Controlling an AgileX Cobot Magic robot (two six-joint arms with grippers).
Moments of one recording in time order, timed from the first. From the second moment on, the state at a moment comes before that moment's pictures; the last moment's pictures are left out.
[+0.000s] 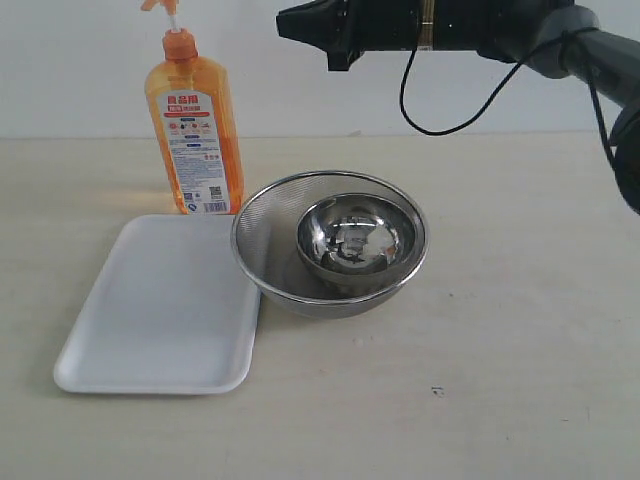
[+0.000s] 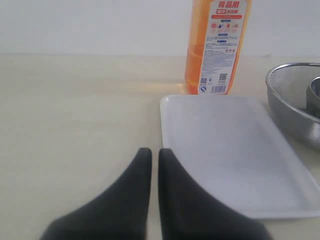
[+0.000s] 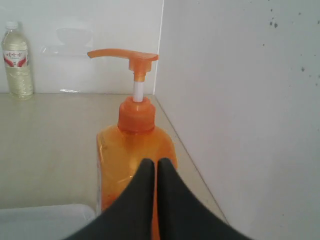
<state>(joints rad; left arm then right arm) -0.03 0.00 0.00 -0.04 0.34 0.02 0.23 2.53 -2.37 -1.58 -1.13 1.39</state>
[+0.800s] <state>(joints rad) -0.03 0.00 0.00 -0.04 0.34 0.02 0.15 2.65 -2.43 -1.59 -1.21 1.38</state>
